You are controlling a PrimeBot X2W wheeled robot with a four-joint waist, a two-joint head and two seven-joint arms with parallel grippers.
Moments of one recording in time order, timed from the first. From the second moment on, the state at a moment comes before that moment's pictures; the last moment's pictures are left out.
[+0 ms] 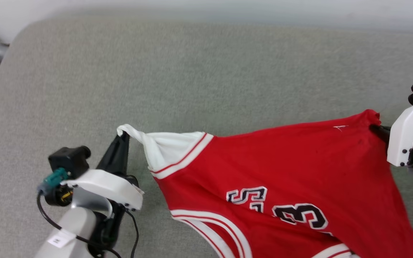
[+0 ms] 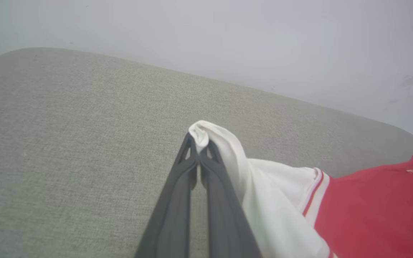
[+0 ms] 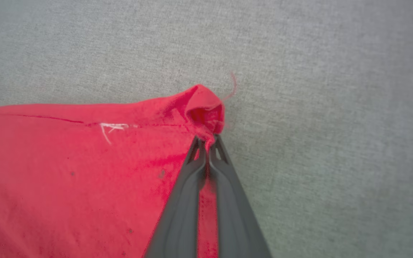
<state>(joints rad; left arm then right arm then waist) -0.28 0.34 -0.38 0.15 -0.66 0.14 -0.18 -0.65 -0.53 0.35 0.56 0.76 0.13 0.61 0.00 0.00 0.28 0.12</state>
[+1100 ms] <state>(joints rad) -1.42 0.47 -0.31 0.68 -0.60 0.02 -0.07 -1.38 -0.37 0.09 0.84 0.44 0.13 0.09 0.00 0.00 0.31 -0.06</state>
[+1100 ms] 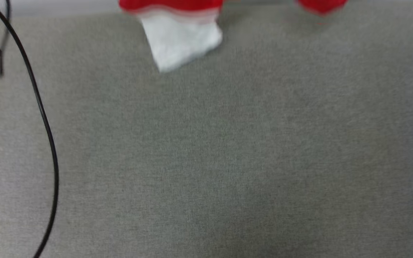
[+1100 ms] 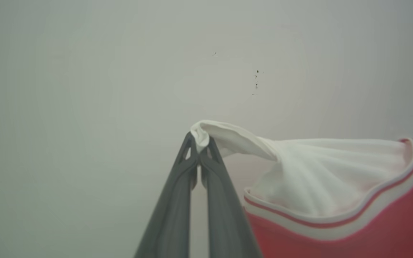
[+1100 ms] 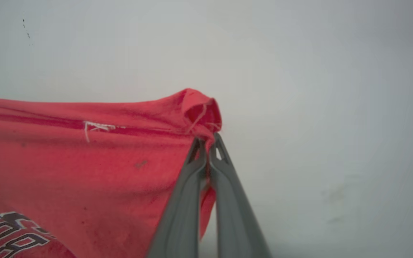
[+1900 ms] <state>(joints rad) -1.60 0.45 -0.31 0.95 -0.62 -0.07 -0.19 -1.64 -0.32 0.15 0.94 0.36 0.13 0.03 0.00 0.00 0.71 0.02</state>
